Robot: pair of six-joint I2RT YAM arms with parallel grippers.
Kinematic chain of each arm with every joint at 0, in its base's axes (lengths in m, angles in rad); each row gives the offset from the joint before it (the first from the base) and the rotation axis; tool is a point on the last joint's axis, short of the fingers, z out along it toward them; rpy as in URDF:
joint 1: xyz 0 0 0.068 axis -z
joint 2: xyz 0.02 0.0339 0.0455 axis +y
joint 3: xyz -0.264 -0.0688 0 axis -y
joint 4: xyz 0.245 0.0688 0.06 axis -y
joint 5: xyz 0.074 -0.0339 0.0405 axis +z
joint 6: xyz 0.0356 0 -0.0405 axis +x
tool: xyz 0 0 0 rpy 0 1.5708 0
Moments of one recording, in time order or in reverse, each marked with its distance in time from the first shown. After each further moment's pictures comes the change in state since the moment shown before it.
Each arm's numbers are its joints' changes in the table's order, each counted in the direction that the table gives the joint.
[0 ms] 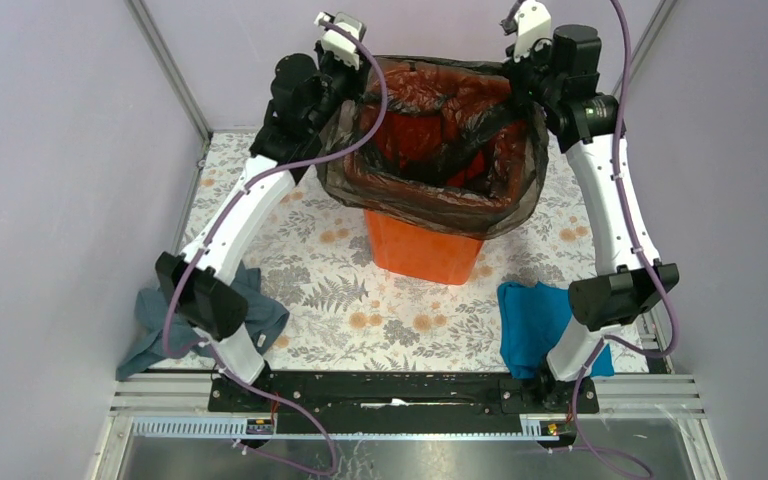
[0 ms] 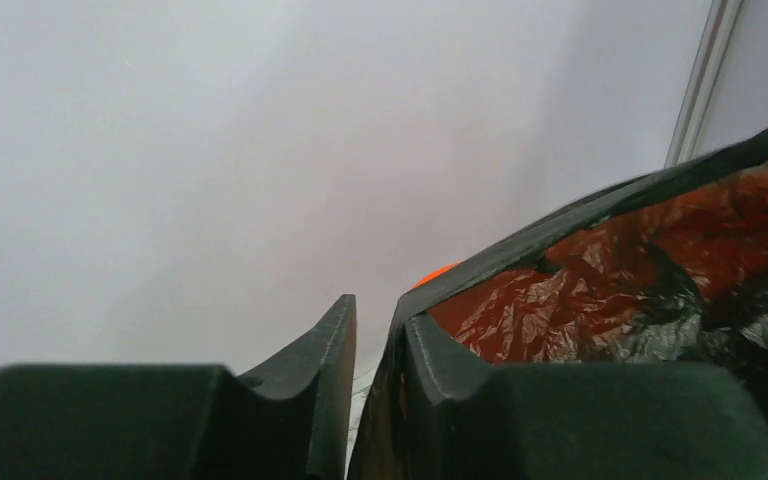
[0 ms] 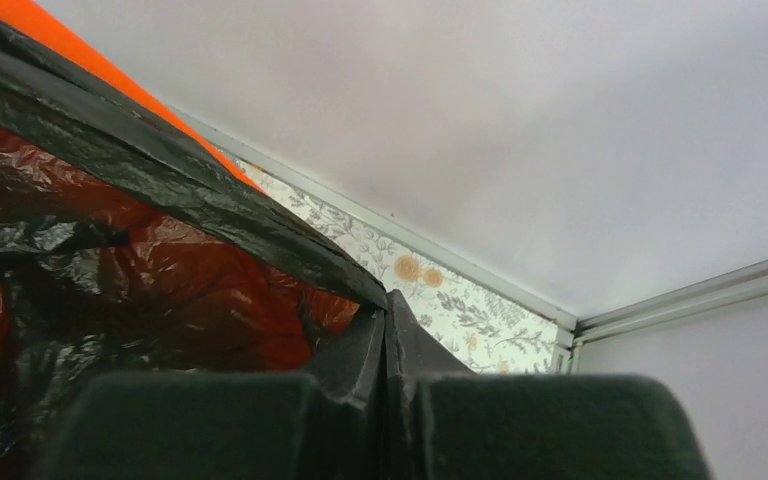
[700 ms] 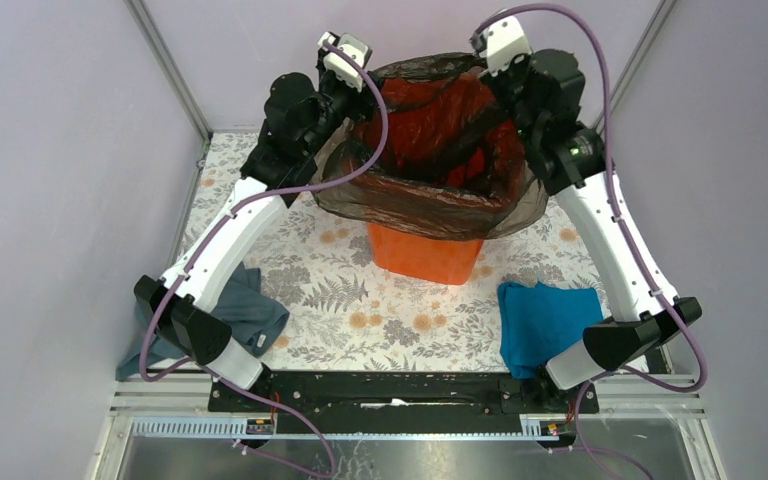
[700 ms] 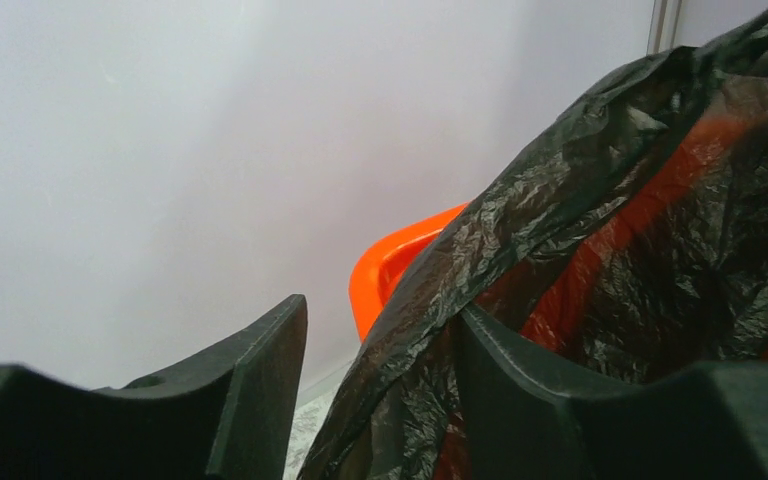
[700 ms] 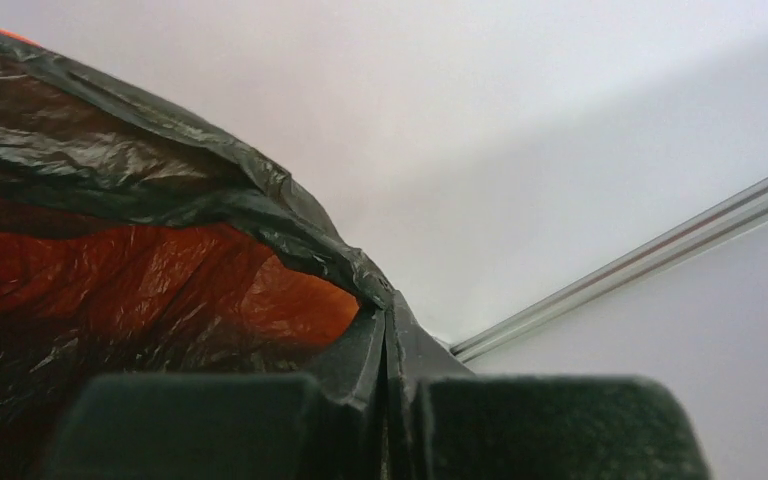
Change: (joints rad) left arm 0.056 -0.120 -0.123 -0.017 0.013 0.047; right arm -0.243 -0.215 -0.262 0.269 -0.405 -0.213
